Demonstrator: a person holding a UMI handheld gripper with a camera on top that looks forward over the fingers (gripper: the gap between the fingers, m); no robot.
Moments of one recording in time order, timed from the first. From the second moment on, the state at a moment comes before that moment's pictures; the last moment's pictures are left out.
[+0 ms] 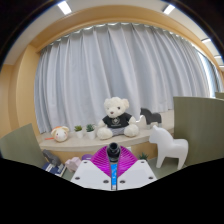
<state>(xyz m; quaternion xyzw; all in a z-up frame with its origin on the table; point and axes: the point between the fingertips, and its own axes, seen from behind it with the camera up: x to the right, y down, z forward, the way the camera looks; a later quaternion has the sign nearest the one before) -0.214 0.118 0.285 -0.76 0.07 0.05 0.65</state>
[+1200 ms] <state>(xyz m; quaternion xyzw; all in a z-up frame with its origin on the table) -0.151 0.035 0.136 -0.84 0.11 0.01 0.53</state>
